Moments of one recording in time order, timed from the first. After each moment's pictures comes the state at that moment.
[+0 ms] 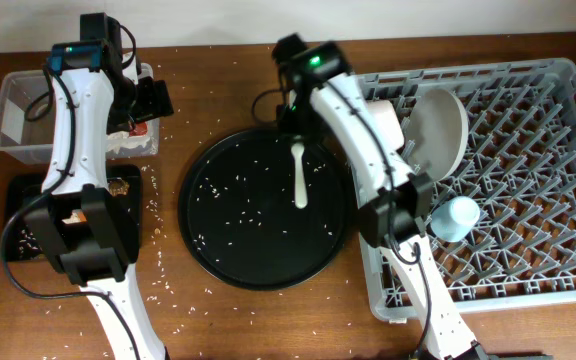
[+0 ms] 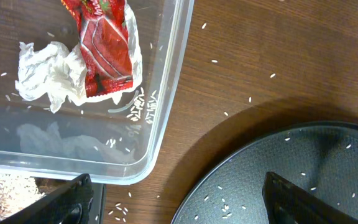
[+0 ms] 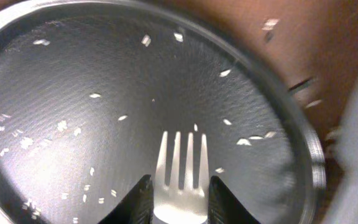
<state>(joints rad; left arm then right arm) 0.09 2.23 2.19 -1.28 0.09 -0.18 0.44 2.70 2.94 -1.69 -0.16 0.38</state>
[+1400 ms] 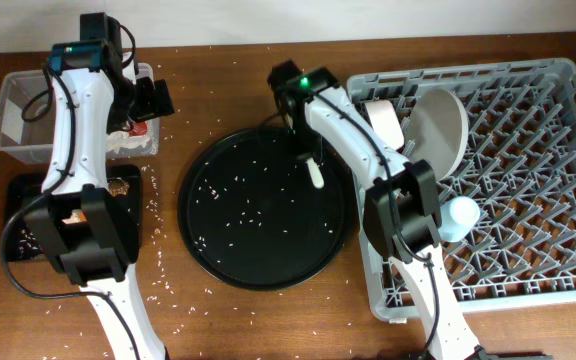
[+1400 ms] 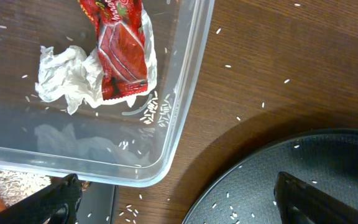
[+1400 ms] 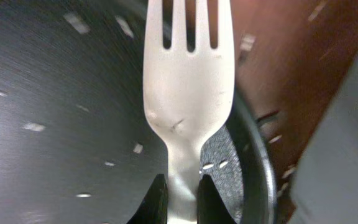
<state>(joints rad) 0.09 2.23 2.19 -1.27 0.04 -0.18 0.48 2.51 2.39 -1.37 0.03 0.21</state>
